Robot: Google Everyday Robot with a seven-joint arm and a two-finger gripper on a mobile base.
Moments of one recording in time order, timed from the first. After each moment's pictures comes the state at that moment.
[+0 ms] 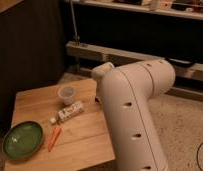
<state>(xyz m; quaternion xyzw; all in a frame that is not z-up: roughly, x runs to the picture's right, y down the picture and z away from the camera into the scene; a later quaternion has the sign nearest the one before) 0.021 0.081 0.928 -0.22 0.27 0.71 0.61</state>
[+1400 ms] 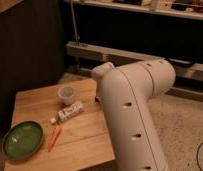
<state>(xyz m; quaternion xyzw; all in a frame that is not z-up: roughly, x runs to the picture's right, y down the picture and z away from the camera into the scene) 0.018 0.075 0.921 -0.22 0.26 0.71 0.62</state>
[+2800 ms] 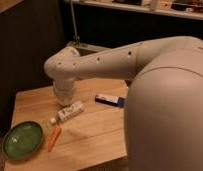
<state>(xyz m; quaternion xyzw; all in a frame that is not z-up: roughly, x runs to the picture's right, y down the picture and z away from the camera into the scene) -0.197 0.067 0.685 -0.30 0.08 0.52 0.79</state>
